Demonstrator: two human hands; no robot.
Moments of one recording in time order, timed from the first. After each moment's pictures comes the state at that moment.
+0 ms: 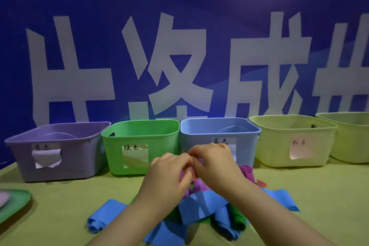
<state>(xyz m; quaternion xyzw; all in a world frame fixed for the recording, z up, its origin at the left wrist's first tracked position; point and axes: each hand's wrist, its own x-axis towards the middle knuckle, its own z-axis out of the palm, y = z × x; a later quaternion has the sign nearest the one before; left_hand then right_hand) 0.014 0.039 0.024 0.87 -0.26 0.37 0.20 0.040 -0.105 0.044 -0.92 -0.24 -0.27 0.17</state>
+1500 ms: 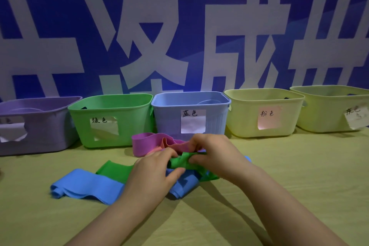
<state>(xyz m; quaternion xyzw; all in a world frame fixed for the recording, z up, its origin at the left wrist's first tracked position) -0.004 -0.018 -0.023 0.91 -0.18 0.30 0.20 0.016 -0.192 0.019 -0.93 -0.24 -0.14 0.24</state>
